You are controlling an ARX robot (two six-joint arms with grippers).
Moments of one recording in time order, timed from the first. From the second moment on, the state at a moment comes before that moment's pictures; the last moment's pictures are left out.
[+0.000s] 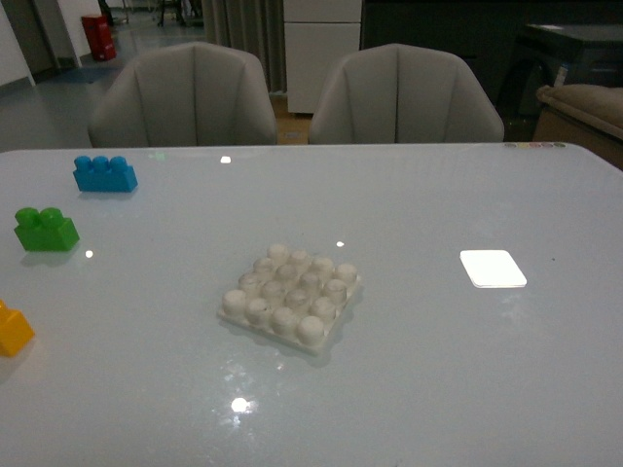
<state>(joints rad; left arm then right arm) 0.00 0.01 0.01 0.00 0.00 0.00 0.00 0.00 0.01 0.00 0.00 0.00</state>
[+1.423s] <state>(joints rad) 0.35 1.27 0.53 0.47 0.23 0.06 0.00 0.00 0.01 0.00 0.00 0.00</state>
